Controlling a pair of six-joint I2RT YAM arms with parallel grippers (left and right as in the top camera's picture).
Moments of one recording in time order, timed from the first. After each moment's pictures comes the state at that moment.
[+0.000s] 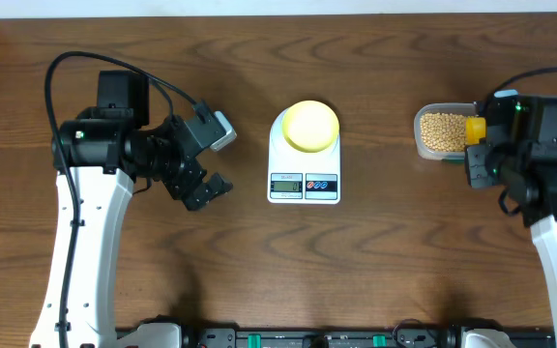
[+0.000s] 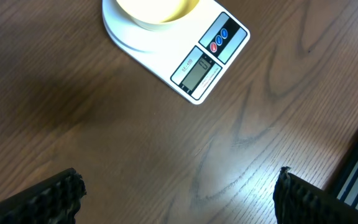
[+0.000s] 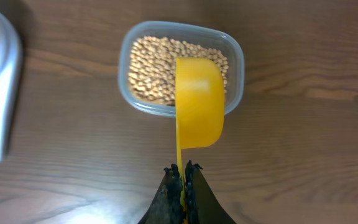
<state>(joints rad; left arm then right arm) -0.01 1.40 1.41 -1.29 0.50 0.89 -0.03 1.22 1.18 -0.93 0.08 -0.20</state>
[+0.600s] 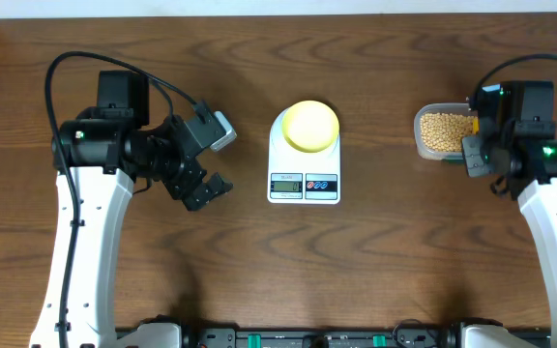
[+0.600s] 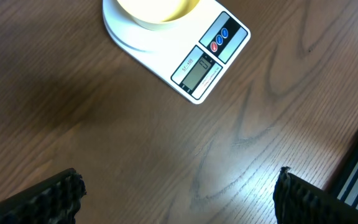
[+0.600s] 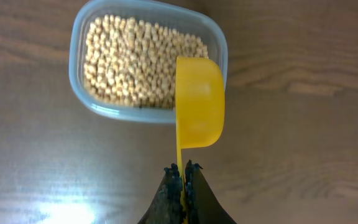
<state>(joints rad) -0.01 1.40 1.41 -1.29 0.50 0.89 -0.03 1.36 1.18 -0.85 0.18 -0.24</state>
